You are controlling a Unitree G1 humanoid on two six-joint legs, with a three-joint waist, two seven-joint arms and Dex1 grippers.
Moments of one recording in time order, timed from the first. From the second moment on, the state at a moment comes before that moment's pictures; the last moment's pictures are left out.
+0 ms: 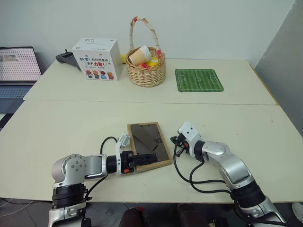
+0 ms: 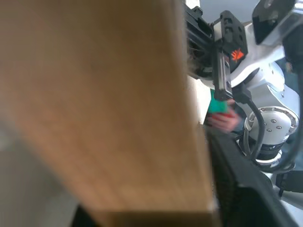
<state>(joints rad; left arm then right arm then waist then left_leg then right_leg) -0.33 0.35 0.32 -0.07 -0.93 1.61 -0.62 -0.38 -0.33 0.29 -0.15 0.09 0.66 0.54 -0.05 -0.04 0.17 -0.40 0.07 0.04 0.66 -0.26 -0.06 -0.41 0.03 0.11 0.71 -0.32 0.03</state>
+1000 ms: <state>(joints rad) -0.54 0.63 -0.08 -0.02 -0.63 1.00 -0.95 -0.78 -0.33 0.11 -0.05 0.57 0.88 0.85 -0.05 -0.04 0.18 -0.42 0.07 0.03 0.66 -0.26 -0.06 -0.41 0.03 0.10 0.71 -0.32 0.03</state>
